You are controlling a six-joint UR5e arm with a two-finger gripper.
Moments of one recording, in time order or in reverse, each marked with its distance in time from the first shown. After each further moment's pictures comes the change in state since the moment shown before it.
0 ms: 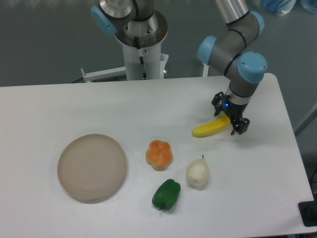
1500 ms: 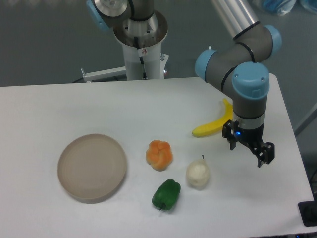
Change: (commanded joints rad) arm -0.187 -0.100 0.350 -0.009 0.149 -0.424
